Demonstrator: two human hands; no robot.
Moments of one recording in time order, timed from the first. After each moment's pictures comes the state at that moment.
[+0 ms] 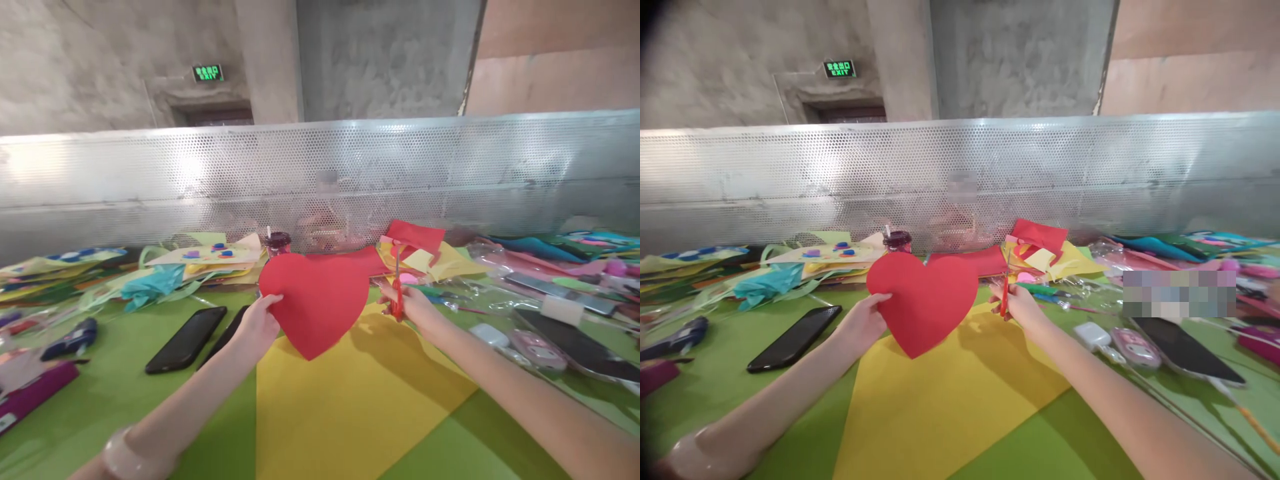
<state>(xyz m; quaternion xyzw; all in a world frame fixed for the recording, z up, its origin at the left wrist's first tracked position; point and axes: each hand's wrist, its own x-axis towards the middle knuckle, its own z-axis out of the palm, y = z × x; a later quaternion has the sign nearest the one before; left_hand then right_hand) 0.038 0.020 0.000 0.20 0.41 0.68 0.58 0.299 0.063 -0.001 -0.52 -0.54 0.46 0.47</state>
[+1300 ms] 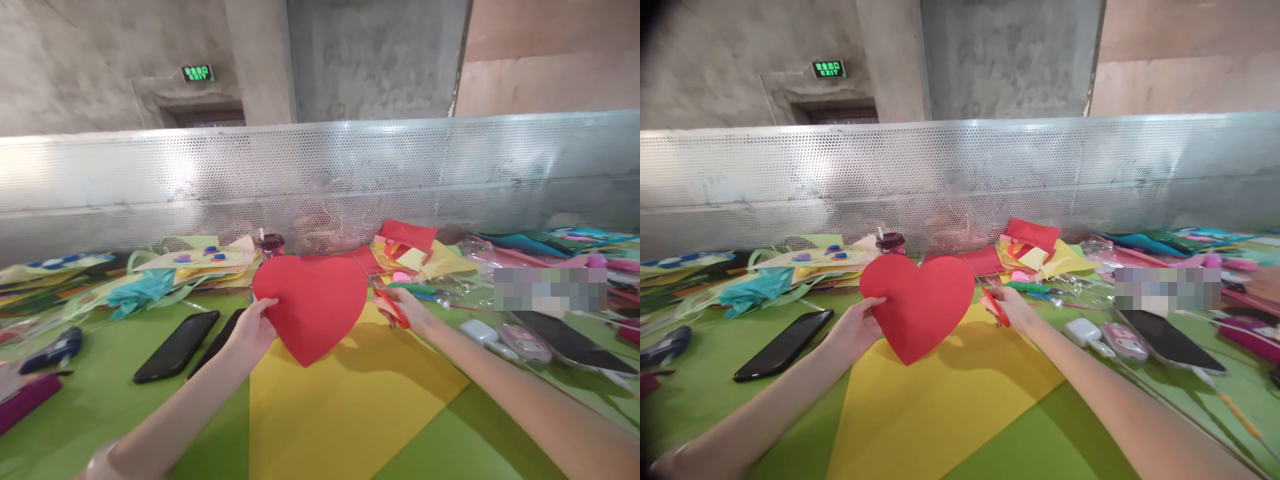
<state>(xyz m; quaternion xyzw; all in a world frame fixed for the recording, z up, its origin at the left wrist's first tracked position) 0.040 0.021 -0.003 0.19 0.40 0.68 0.58 0.307 0.058 0.001 -0.43 -0.70 0.42 0.37</state>
